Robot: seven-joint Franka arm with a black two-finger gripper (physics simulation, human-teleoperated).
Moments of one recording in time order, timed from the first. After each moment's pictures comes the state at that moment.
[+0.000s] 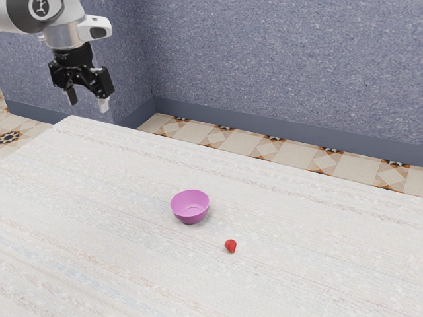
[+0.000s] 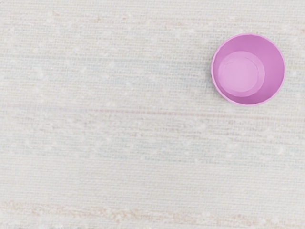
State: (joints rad) arm -0.12 -0.10 0.20 -1.66 0.07 1.59 0.04
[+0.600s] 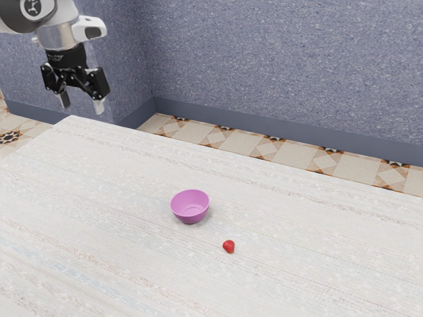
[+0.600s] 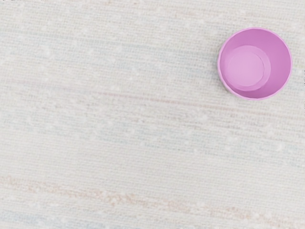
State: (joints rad) arm -0.11 -0.14 0.19 -1.69 0.07 1.57 -0.04
